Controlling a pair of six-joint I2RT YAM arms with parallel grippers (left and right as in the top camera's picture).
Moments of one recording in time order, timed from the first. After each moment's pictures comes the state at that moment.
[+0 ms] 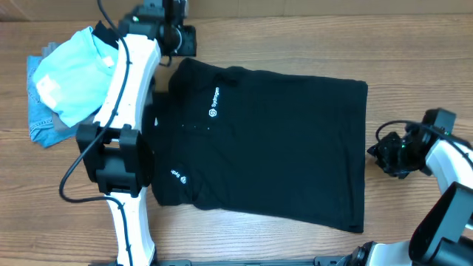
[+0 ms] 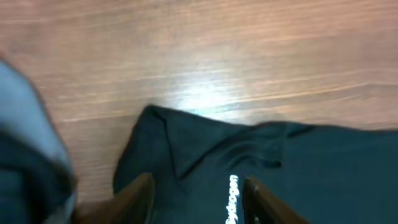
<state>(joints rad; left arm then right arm) -0.12 2.23 2.19 -0.97 0.14 -0.12 -0.46 1.62 0.89 -0.69 -0.33 0.39</state>
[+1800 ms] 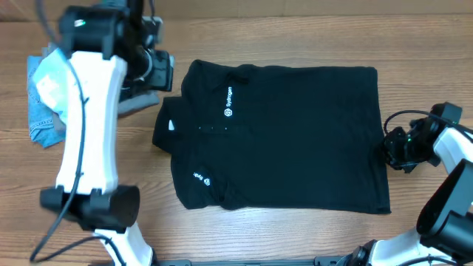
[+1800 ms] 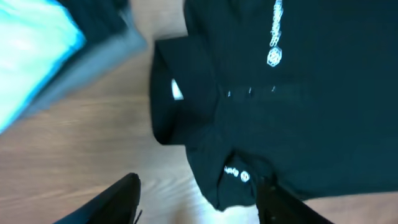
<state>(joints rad) -0.12 1.94 2.24 -1.66 0.06 -0.06 -0.50 1.77 1.01 -0.73 -0.34 0.33</state>
